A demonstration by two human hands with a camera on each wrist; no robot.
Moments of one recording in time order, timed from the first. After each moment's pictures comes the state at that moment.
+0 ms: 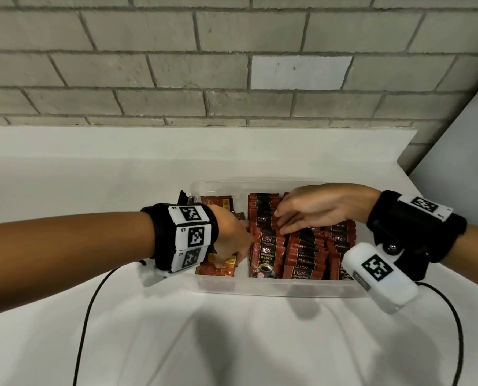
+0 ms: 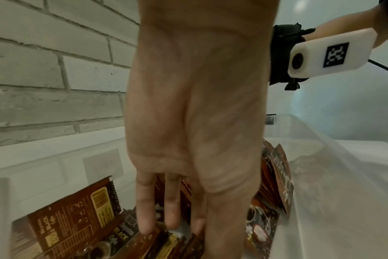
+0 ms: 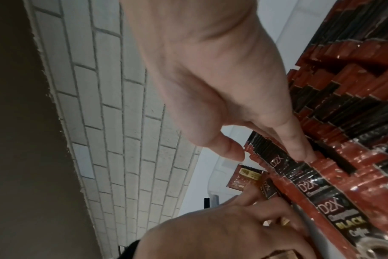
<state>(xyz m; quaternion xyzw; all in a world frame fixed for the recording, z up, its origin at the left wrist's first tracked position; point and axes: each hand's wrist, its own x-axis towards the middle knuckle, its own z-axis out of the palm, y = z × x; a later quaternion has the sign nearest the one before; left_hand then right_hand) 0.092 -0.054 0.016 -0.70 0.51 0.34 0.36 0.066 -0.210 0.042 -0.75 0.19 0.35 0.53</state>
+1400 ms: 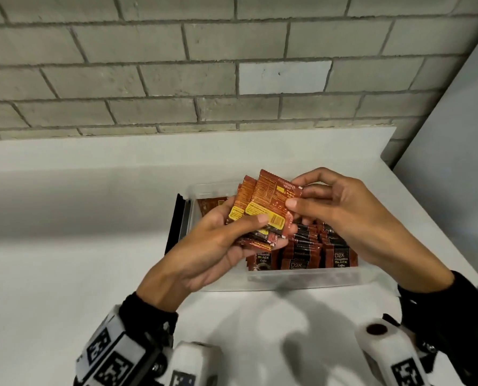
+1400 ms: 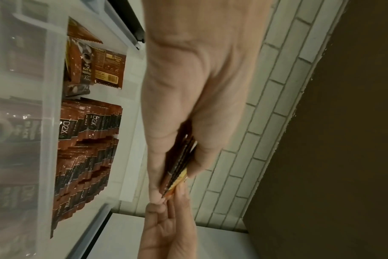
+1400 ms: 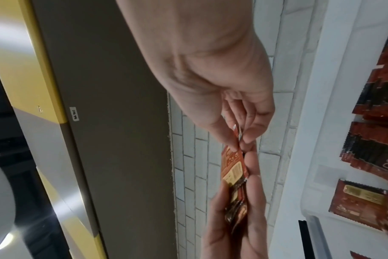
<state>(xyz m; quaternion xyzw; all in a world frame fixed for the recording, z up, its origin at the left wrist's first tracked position) 0.011 -0.008 0.057 -0.45 0.11 0.39 -0.79 -0.033 -0.194 0.079 -0.76 0.07 -0.03 0.64</state>
